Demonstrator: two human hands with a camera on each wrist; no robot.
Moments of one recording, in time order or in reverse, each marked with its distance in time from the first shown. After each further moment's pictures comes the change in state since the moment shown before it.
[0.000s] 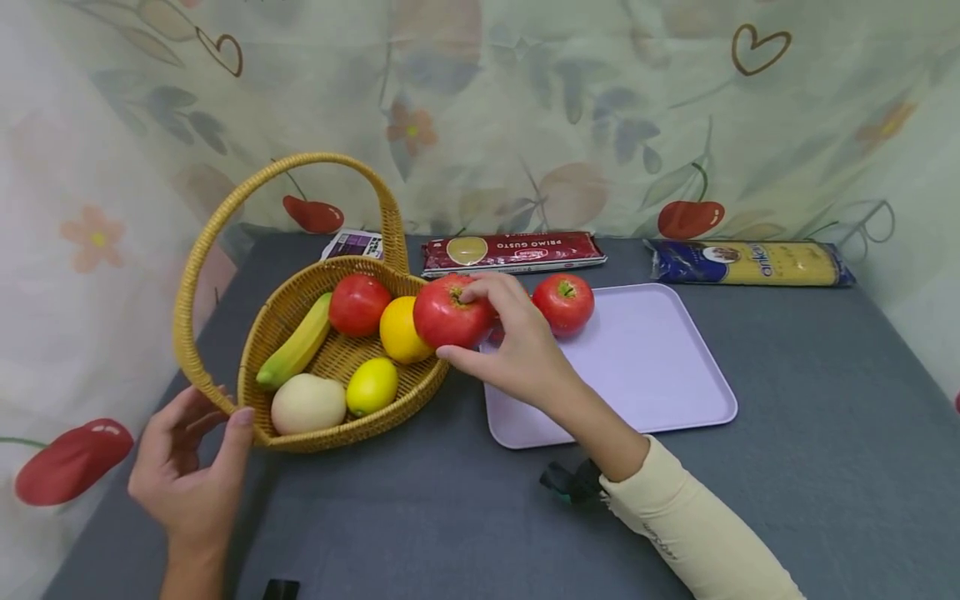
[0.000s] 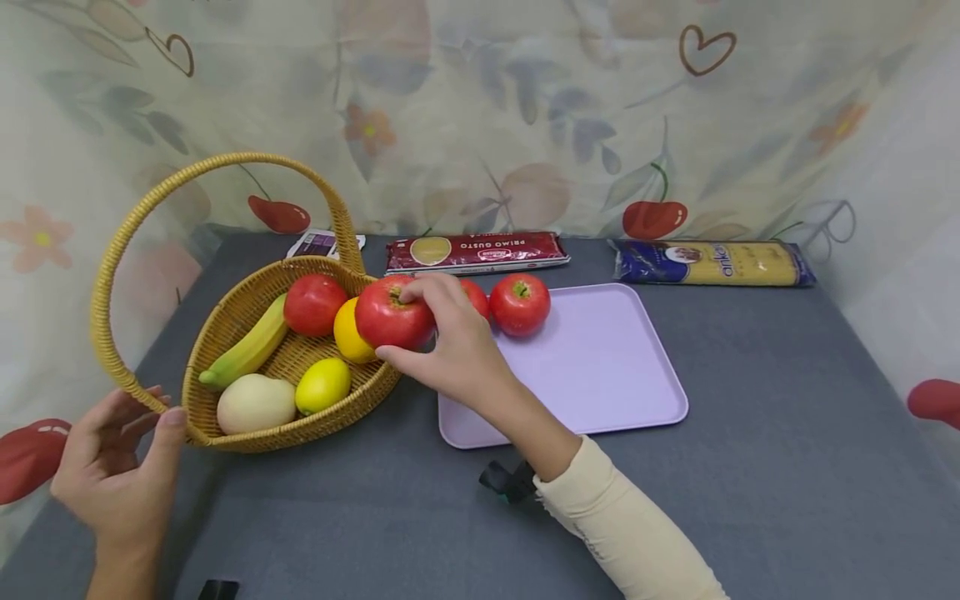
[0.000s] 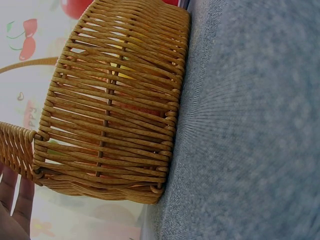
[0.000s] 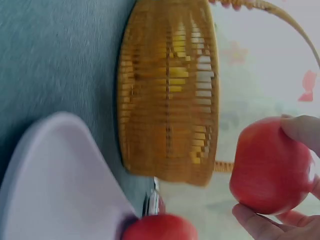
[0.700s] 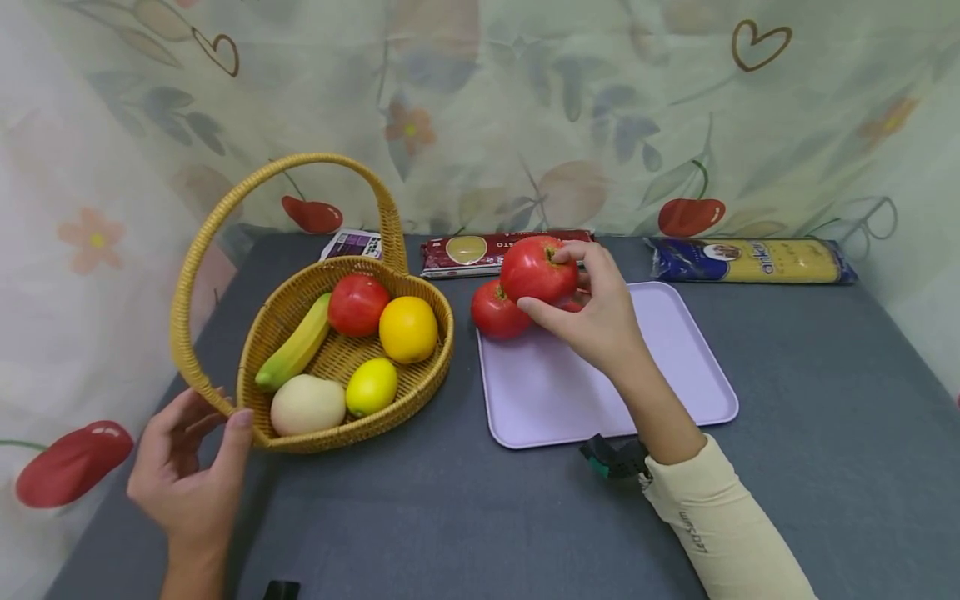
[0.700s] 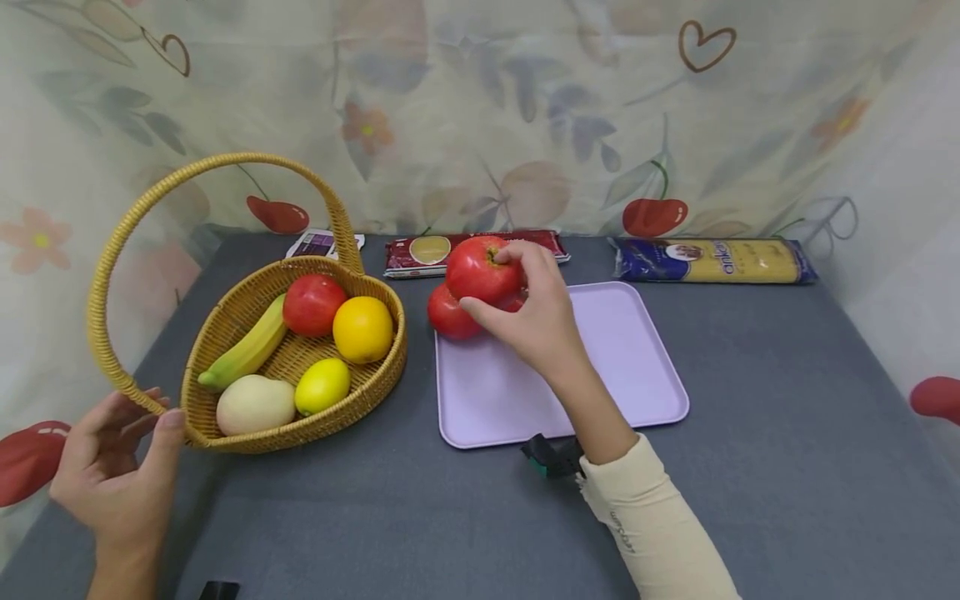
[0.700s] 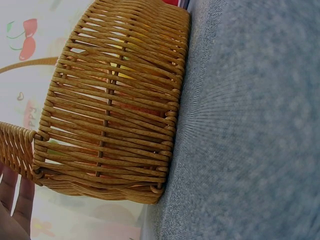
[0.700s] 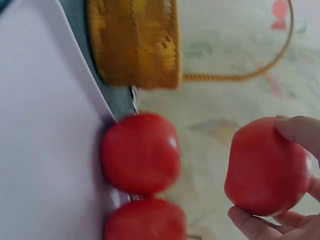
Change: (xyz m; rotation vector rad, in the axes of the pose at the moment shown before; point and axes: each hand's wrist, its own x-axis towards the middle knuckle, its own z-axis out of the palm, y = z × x) left_hand 0.000 0.000 0.000 0.022 0.000 -0.011; right_hand -0.003 0.033 -0.064 -0.014 0.224 0.164
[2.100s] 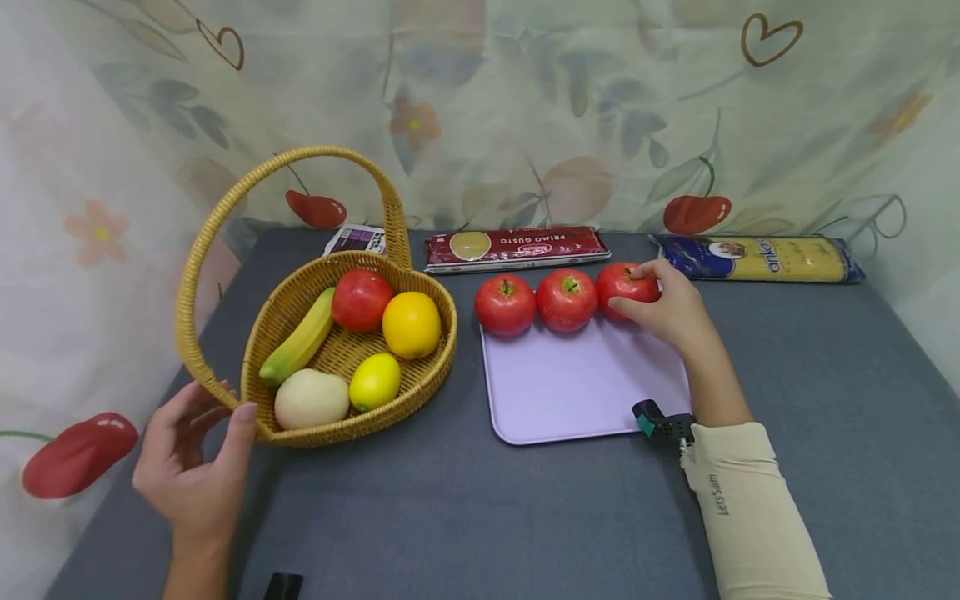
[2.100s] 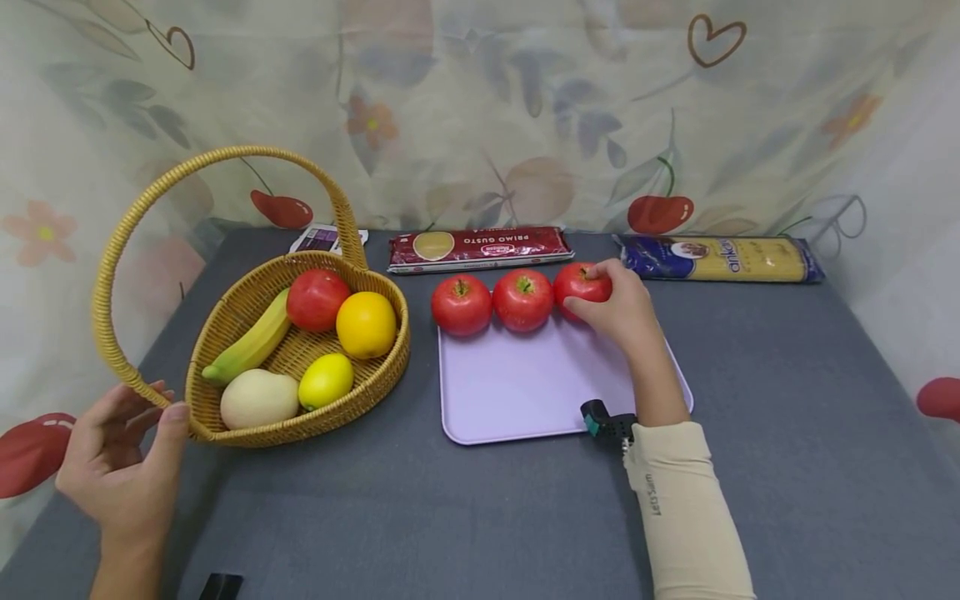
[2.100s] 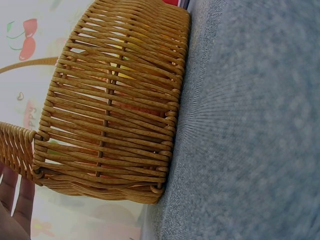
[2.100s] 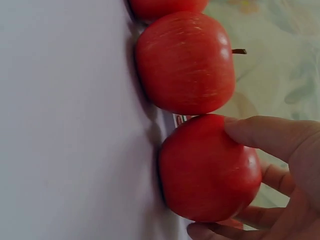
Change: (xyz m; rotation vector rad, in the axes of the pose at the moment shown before) left_hand 0.001 0.002 0.001 0.000 -0.014 -0.004; right_hand 0.016 0.084 -0.068 -0.303 -0.171 0.467
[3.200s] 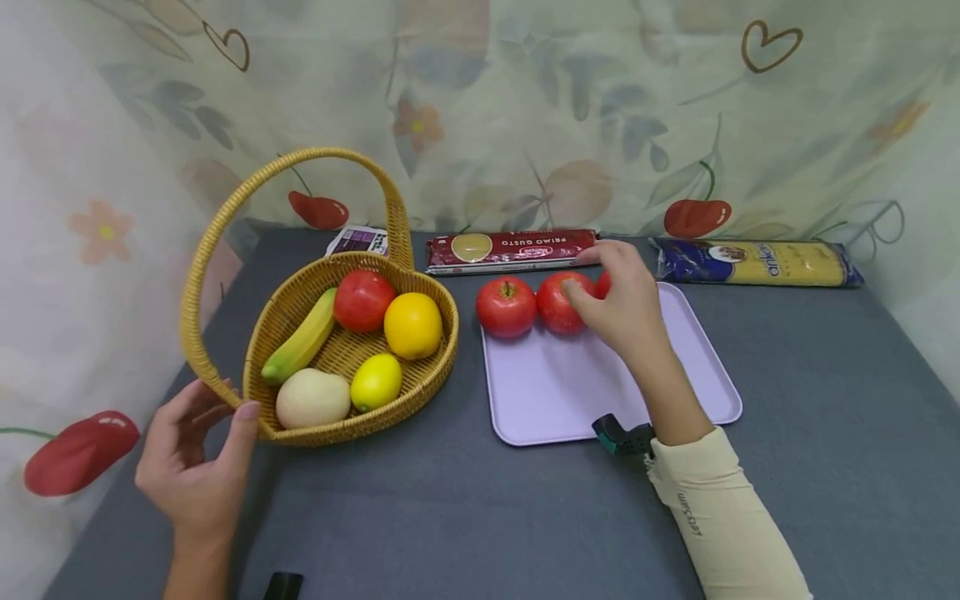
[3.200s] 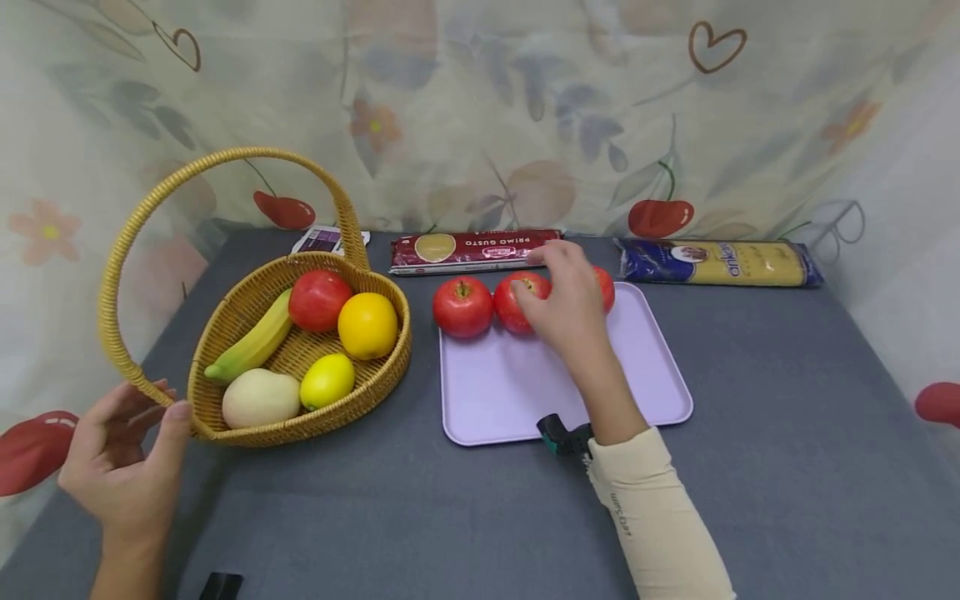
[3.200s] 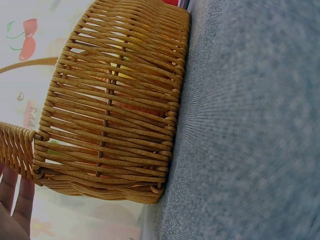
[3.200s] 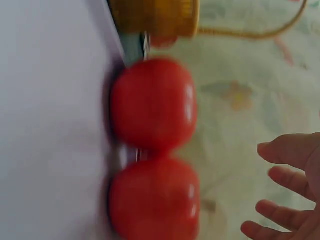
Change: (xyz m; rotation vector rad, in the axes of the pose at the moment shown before) left_hand 0.000 -0.003 -0.002 -0.024 0.014 0.031; right_hand -0.024 -0.070 0.037 -0.039 0.255 -0.407
